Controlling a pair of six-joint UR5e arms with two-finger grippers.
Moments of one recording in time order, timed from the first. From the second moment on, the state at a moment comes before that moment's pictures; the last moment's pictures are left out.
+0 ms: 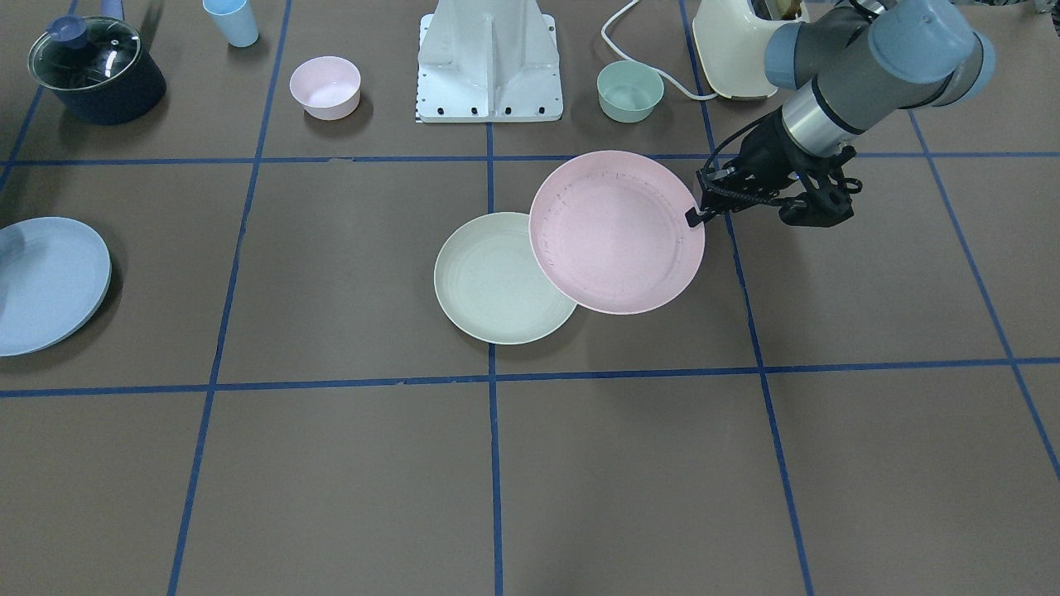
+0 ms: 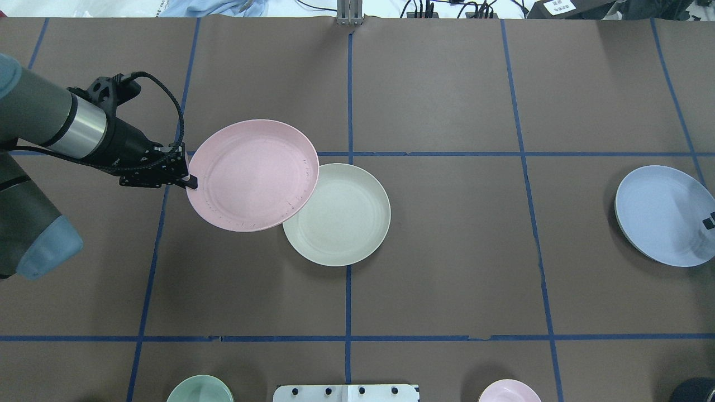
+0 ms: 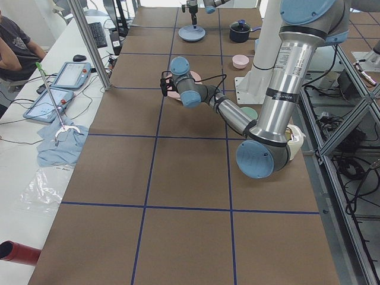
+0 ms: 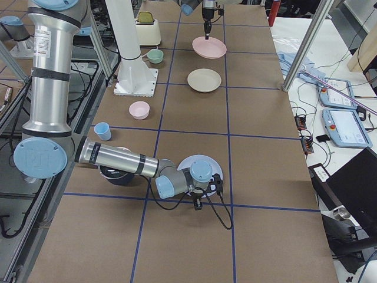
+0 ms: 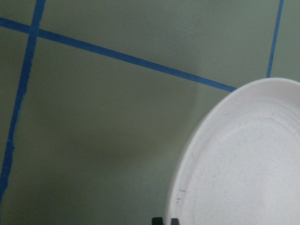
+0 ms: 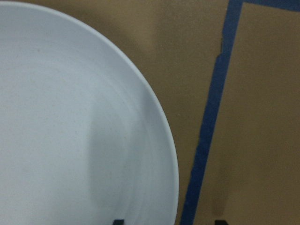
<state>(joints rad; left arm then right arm) -0.85 -1.83 -1.88 -2.06 -2.32 -1.37 1.26 -1.70 1.38 -0.99 2.35 0.22</state>
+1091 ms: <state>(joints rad) -0.69 -1.97 -1.76 -2.06 -2.16 -1.47 1.37 -1.65 1.40 -0.99 2.66 0.24</state>
